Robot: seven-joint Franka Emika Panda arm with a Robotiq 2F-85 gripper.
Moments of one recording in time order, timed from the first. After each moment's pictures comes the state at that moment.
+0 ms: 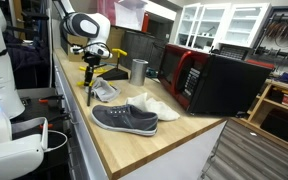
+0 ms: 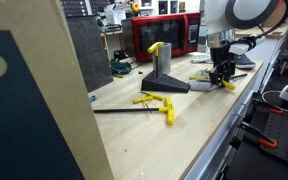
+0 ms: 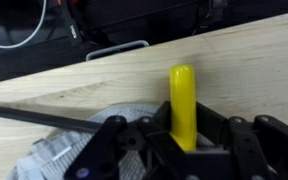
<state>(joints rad) -0.01 -0.18 0.07 -2.77 -0.08 2.38 0.35</state>
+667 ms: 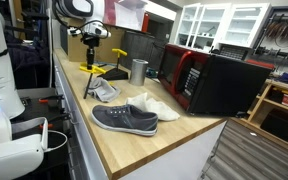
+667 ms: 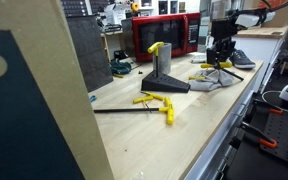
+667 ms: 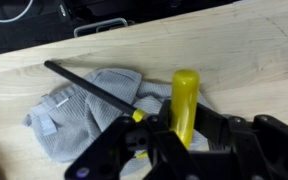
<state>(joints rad) 0.05 -0.44 0.09 -2.77 0.00 2.28 0.34</state>
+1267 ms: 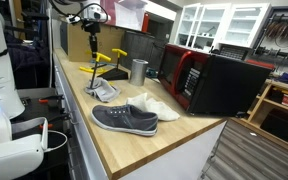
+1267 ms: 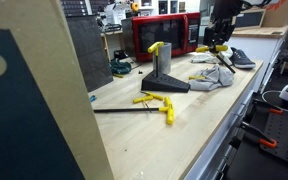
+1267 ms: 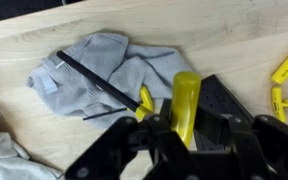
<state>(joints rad) 0.05 -0.60 0.10 -2.75 0.02 2.28 0.34</state>
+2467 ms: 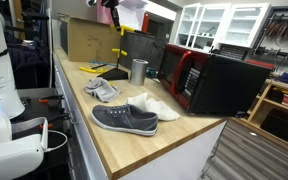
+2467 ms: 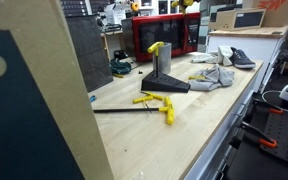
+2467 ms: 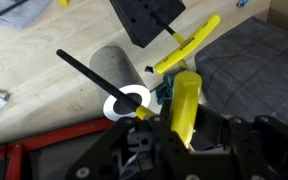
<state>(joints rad) 0.05 -0.55 0.03 -2.51 0.27 2.51 0.33</state>
